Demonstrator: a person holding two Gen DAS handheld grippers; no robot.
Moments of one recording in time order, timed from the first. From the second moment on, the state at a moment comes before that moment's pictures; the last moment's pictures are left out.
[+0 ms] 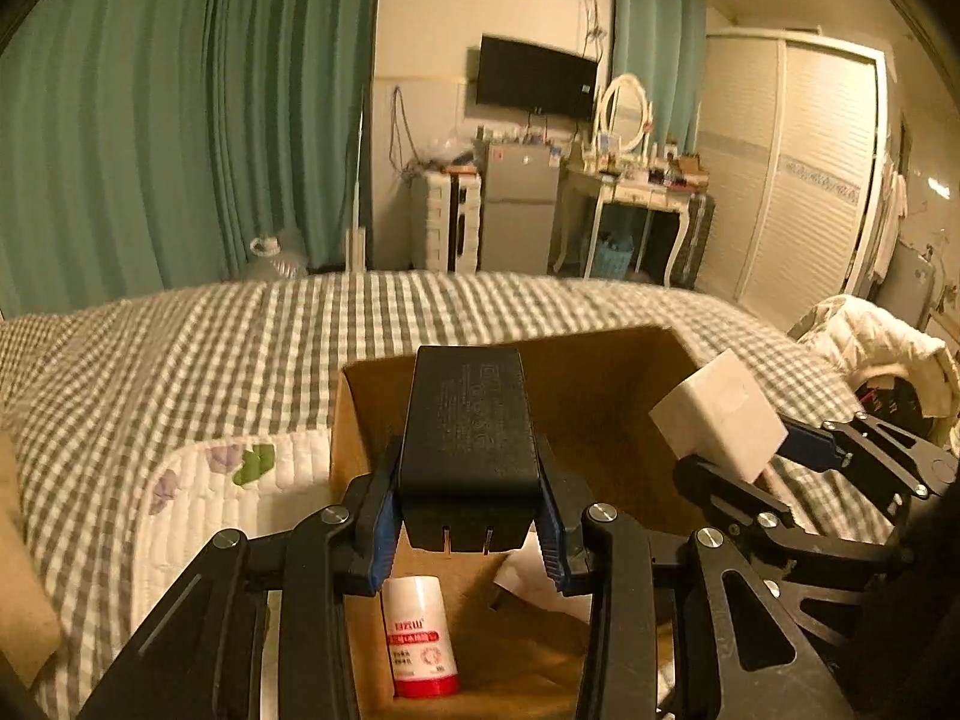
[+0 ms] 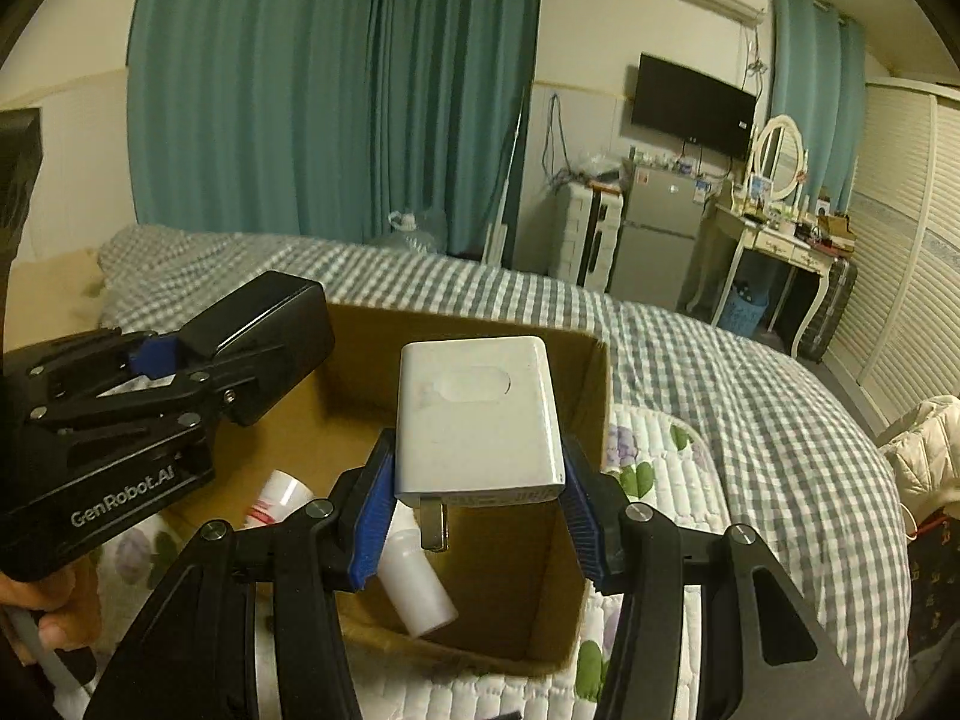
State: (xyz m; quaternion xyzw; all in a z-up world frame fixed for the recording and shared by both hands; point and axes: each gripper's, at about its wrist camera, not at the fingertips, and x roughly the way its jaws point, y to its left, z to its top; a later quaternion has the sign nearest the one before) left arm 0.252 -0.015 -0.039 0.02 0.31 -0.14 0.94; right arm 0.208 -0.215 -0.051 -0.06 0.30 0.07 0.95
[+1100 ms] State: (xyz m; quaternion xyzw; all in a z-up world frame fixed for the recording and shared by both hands) left arm 0.252 0.007 -0.020 0.02 0.28 -0.08 0.95; right arm 0.210 -0.222 -0.037 -0.06 0.29 0.01 0.96
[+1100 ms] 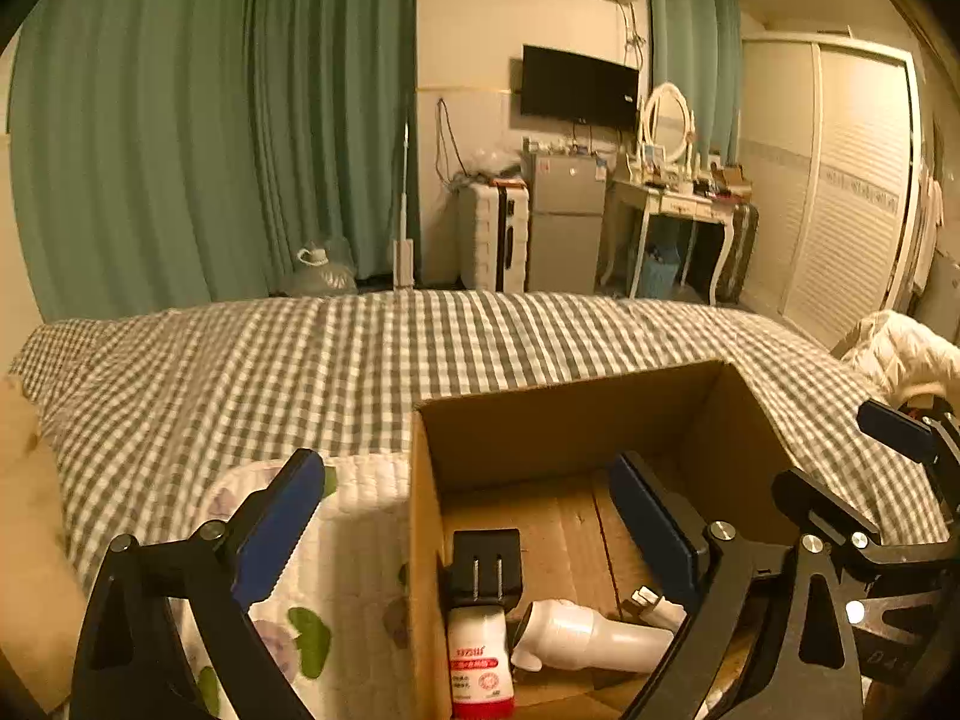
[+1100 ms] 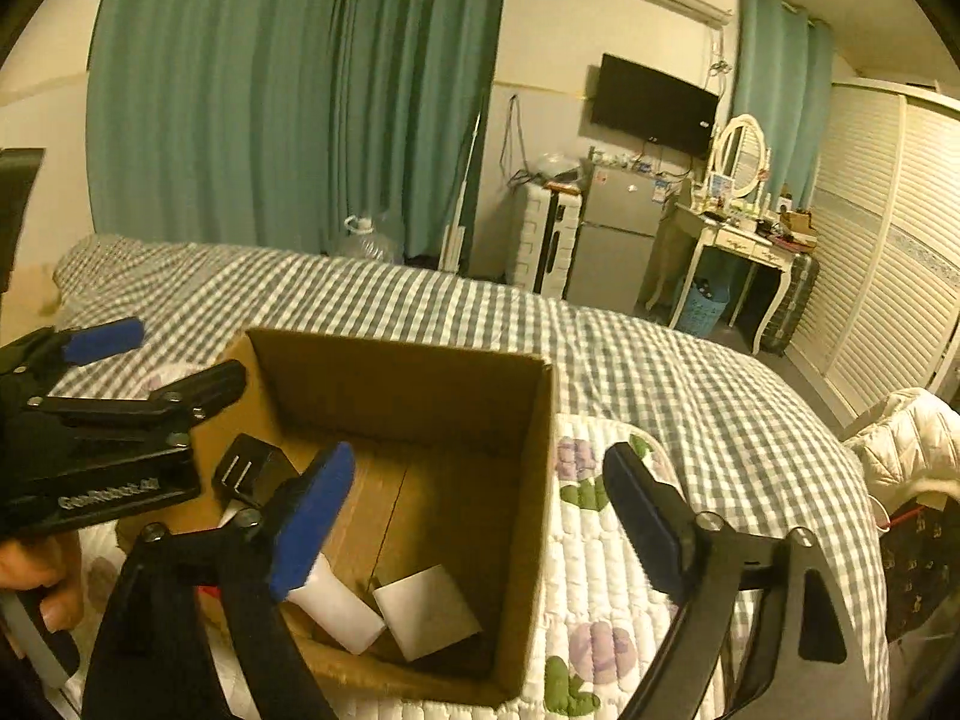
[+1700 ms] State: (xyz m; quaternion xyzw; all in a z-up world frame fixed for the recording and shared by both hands) left arm 0.156 0.030 0.053 0.00 0.20 -0.08 0.98; right arm 0.124 -0.225 0.017 -0.06 0.23 0.02 0.97
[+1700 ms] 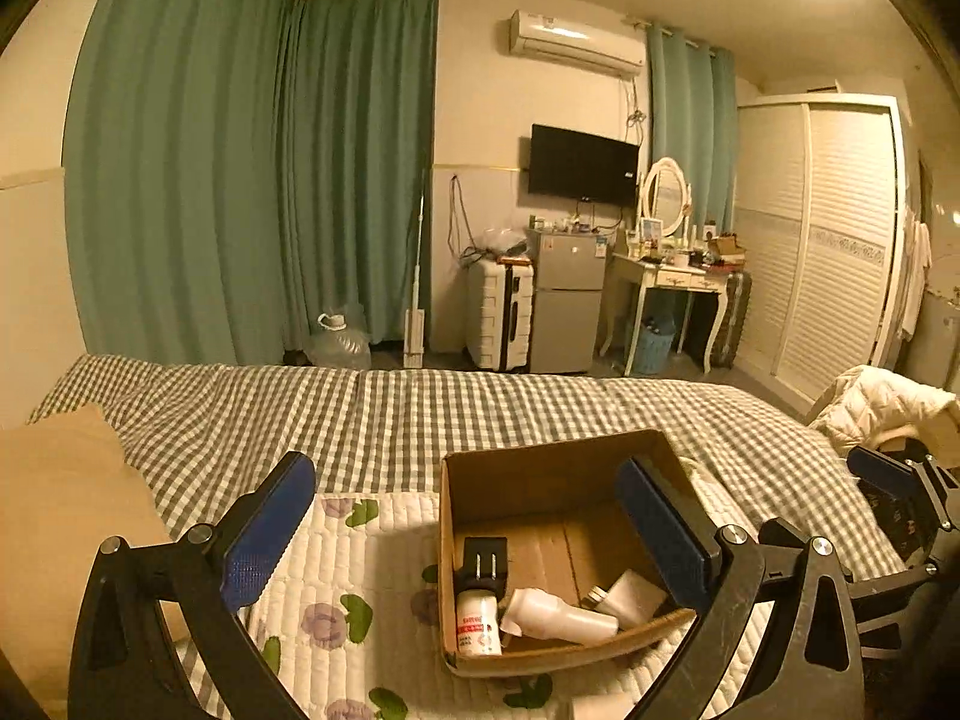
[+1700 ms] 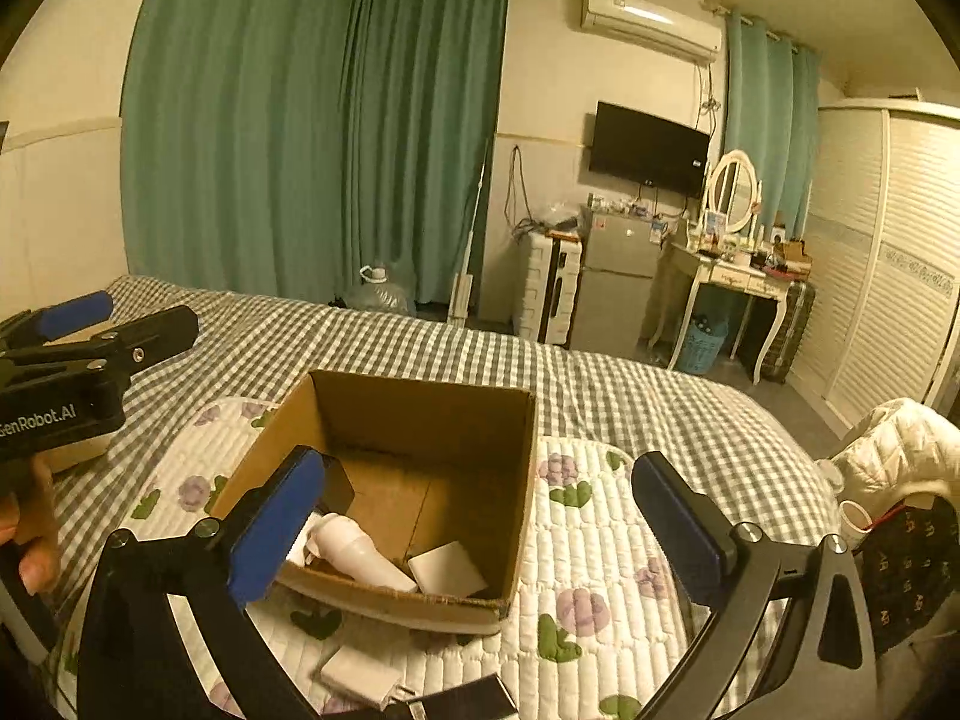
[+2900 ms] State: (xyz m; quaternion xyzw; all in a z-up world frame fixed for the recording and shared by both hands) left arm 0.078 -0.002 -0.014 0.01 0.28 -0.12 0.95; right arm 0.024 -0.256 -0.028 -0.07 0.28 0.00 0.96
